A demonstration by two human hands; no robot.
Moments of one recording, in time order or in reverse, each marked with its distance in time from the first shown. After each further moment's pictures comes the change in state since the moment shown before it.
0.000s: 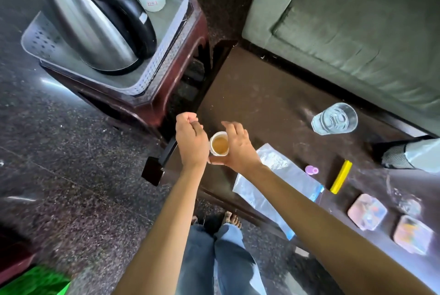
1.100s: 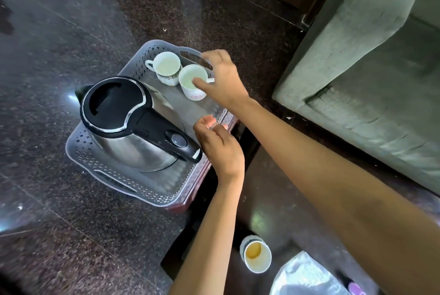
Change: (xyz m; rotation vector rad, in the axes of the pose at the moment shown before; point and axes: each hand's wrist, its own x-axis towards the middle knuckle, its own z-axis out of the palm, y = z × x) left_hand 0.191 0.129 0.031 -0.363 0.360 -0.044; right_hand 0.336 -0.177 -0.144 0.161 0.264 -0.380
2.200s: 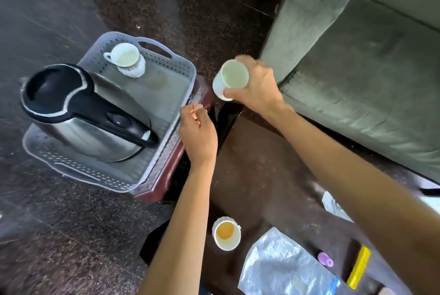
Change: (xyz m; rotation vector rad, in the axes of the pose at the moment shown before) left_hand -0.035 -0.004 0.014 0.201 -0.200 -0.037; right_hand -0.099 0.052 -0.116 -0.160 0.050 0.306
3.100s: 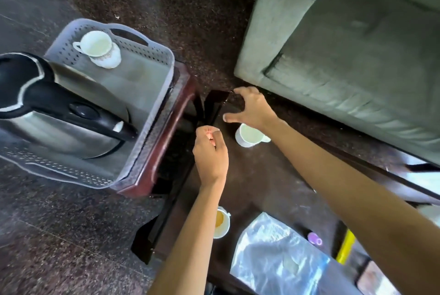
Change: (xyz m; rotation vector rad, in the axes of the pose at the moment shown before) left_hand -0.064 -0.060 0.027 0.160 -0.152 0.096; right_hand -0.040 0.090 0.031 -0.025 -0.305 0.170
